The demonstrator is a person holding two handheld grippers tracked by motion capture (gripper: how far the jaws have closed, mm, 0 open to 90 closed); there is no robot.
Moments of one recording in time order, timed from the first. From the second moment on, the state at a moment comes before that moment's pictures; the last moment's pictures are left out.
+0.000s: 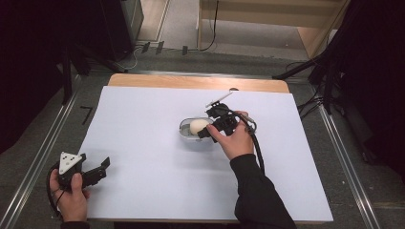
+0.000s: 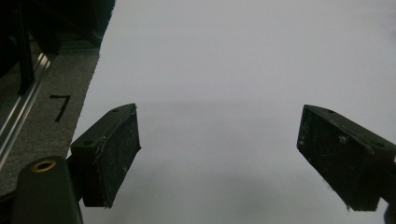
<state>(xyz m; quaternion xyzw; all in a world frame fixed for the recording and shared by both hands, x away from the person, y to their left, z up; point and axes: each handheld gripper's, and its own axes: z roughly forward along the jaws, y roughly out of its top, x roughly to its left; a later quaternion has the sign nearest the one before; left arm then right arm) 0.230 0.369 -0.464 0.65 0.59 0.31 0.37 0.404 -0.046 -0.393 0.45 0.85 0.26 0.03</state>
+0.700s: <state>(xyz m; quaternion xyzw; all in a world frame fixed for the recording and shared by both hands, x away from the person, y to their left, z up) 0.230 0.369 -0.463 0.65 0.59 0.31 0.37 0.389 -0.081 -0.399 0.47 0.84 0.26 0.03</state>
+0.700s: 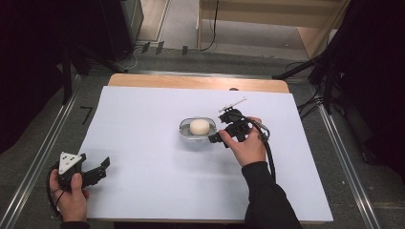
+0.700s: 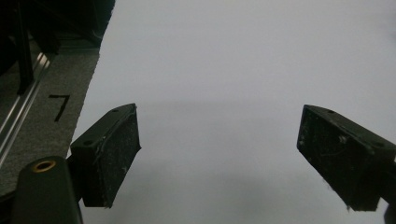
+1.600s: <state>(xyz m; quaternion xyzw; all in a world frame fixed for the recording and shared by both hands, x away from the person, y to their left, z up) 0.230 0.369 -0.464 0.65 0.59 0.31 0.37 0.361 -0.138 -0.416 0.50 0.82 0.27 0.05</state>
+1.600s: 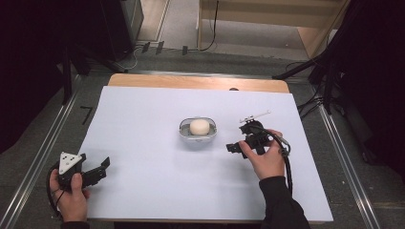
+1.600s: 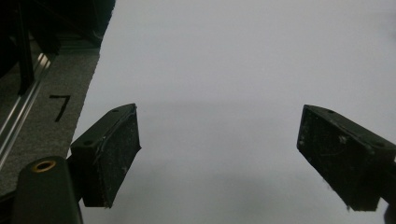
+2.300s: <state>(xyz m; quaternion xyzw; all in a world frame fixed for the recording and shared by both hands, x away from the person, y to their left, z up) 0.230 0.368 -0.464 0.65 0.59 0.31 0.37 0.331 -0.197 -0.433 0.53 0.79 0.29 0.06</state>
